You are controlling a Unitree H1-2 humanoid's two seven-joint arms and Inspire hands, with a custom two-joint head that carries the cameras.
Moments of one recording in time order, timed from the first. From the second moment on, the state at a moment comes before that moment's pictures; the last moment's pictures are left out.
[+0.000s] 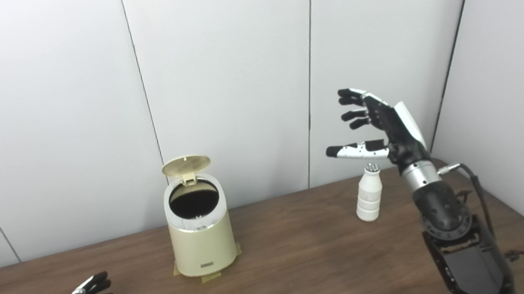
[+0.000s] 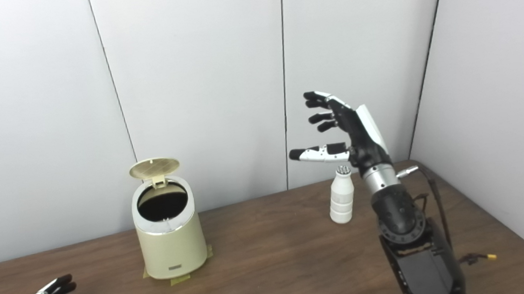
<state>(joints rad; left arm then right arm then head) -0.17 0.21 0.04 0.13 0.08 -0.14 -0.04 -0.49 -0.43 -0.19 -0.08 -0.26 0.15 -0.05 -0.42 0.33</state>
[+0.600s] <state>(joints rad) -0.18 0.21 0.04 0.16 0.06 -0.18 -0.06 -0.50 -0.57 -0.17 0.00 -0.30 0.35 0.04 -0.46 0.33</state>
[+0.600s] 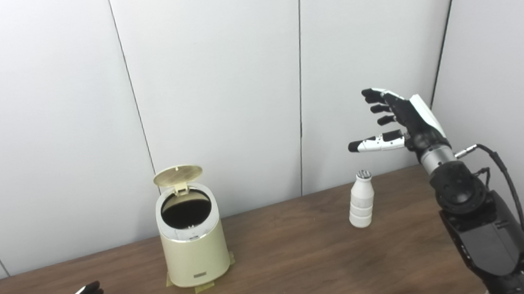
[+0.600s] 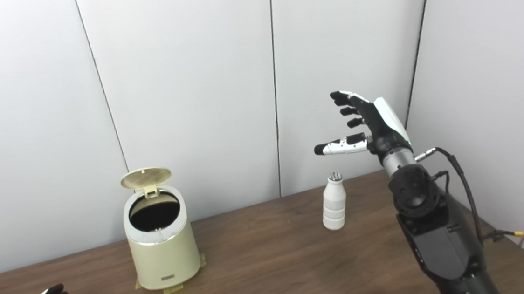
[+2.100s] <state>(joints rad) -0.19 0.22 0.05 0.18 0.06 -0.18 -0.08 -0.44 -0.44 -0.13 0.46 -0.26 0.10 -0.18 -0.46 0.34</state>
